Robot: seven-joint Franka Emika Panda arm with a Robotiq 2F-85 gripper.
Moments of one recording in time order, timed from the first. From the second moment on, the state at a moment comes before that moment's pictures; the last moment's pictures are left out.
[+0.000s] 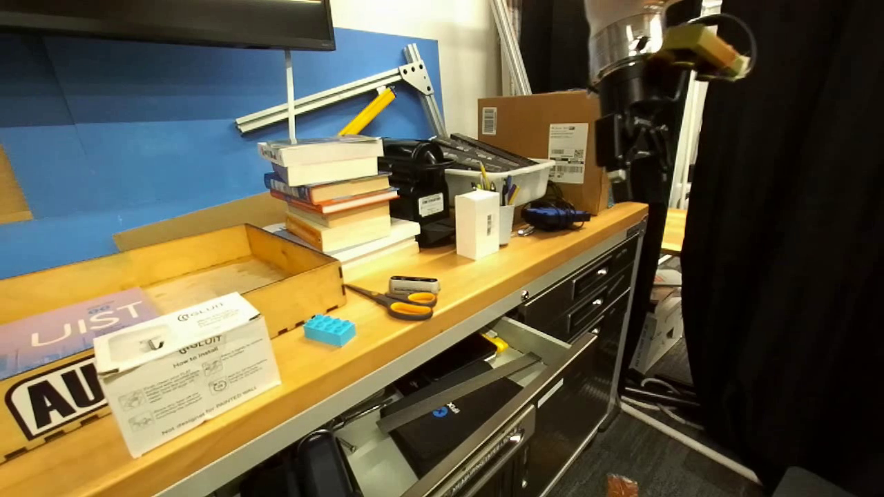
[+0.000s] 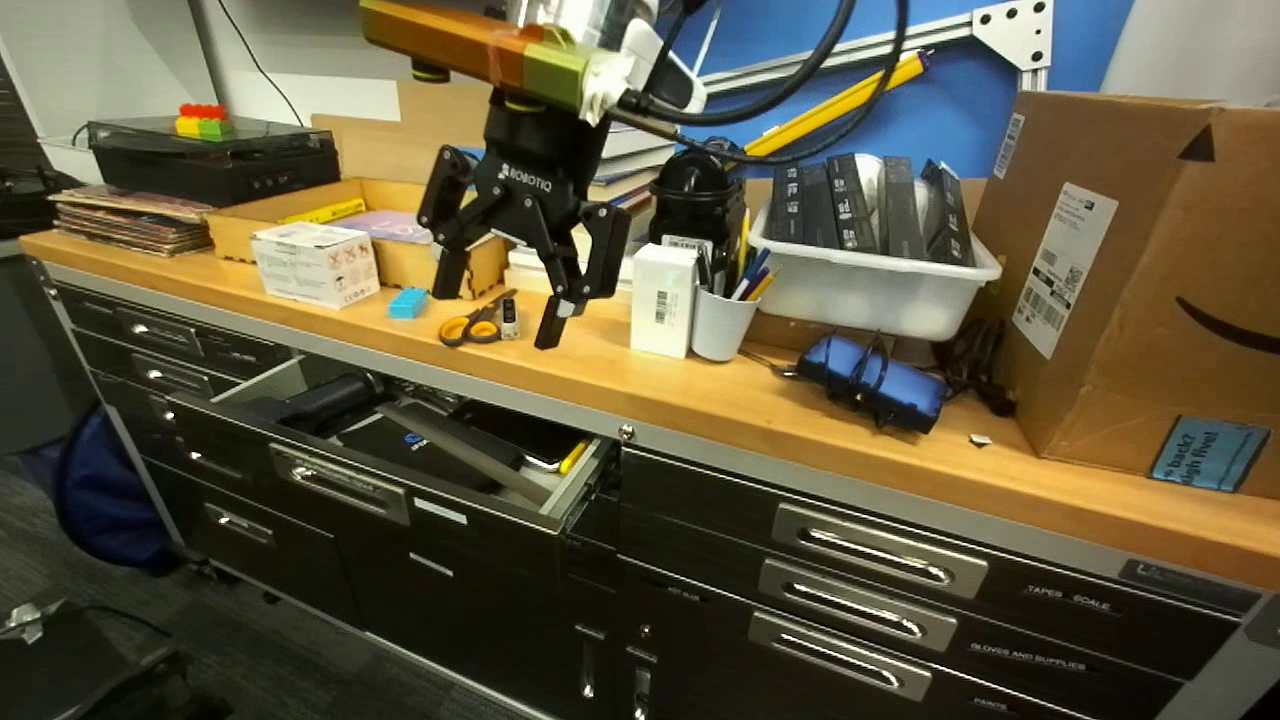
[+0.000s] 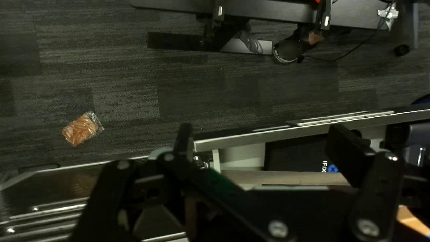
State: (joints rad) arm -0.07 -0.10 -0.21 -1.97 -0.01 1.52 -0.38
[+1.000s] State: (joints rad) arm 0.12 0.34 0.10 -1.61 -0.02 1.74 -0.19
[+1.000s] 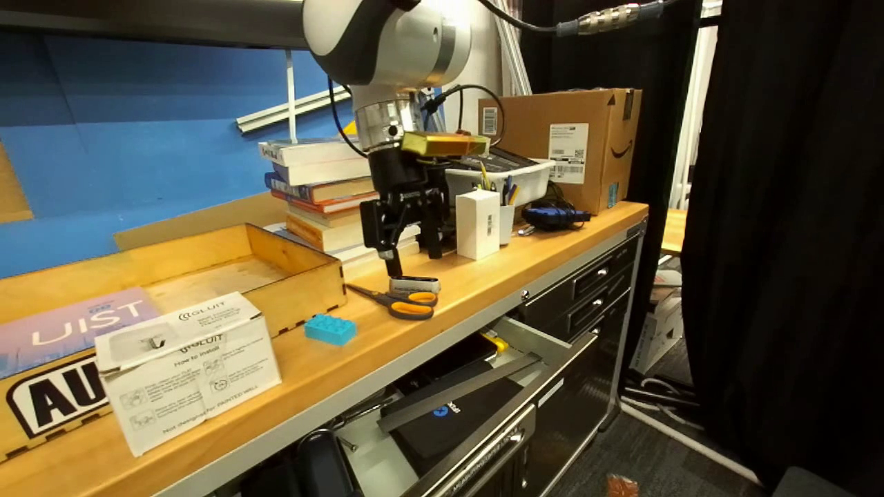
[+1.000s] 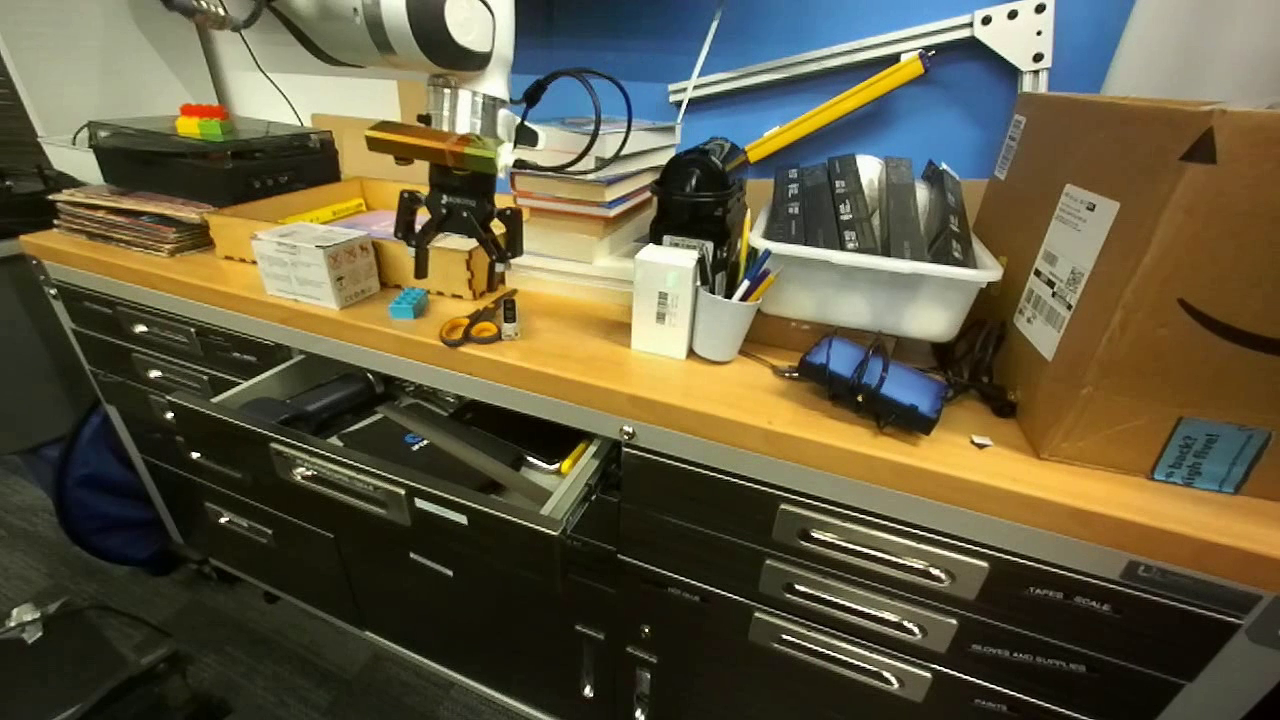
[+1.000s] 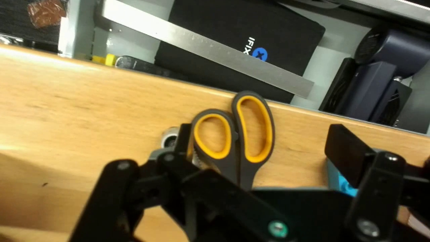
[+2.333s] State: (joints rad) arm 0.28 0.47 0.15 -1.62 -0.20 2.06 -0.05
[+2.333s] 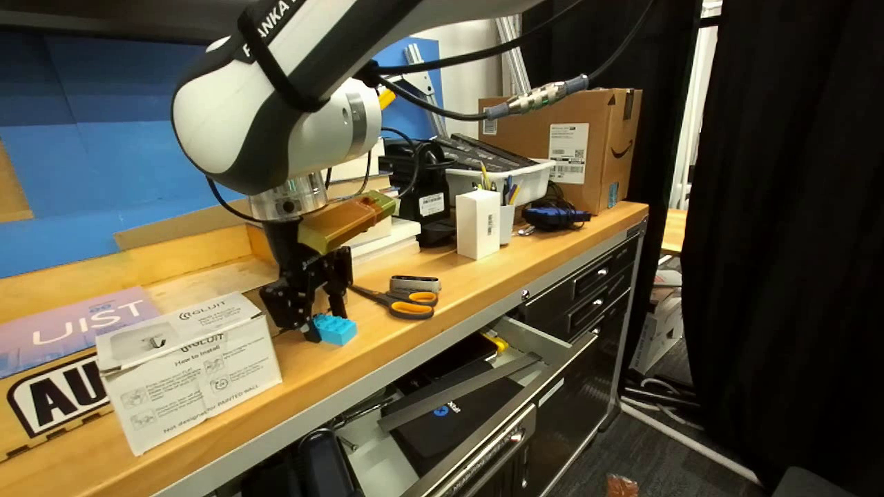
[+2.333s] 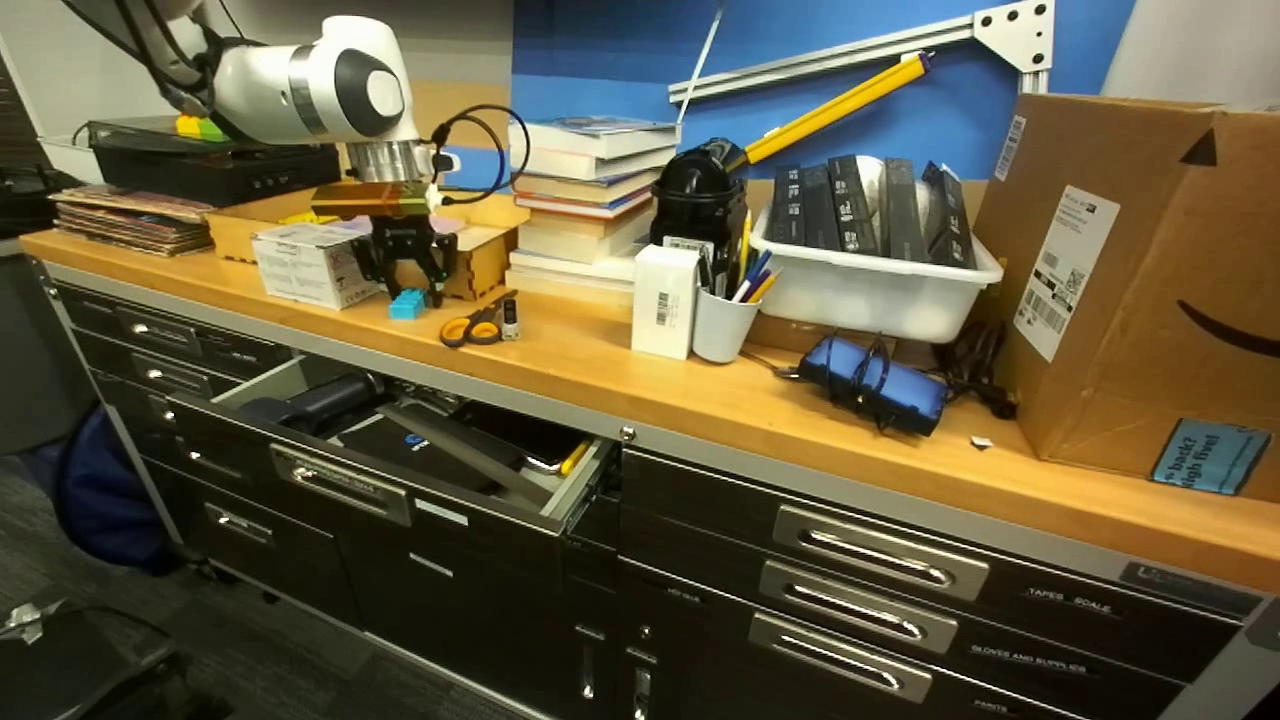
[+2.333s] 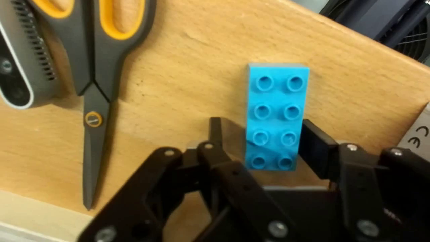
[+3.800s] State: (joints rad) arm 0.08 0.35 0.11 -1.86 -0.08 1.93 -0.22
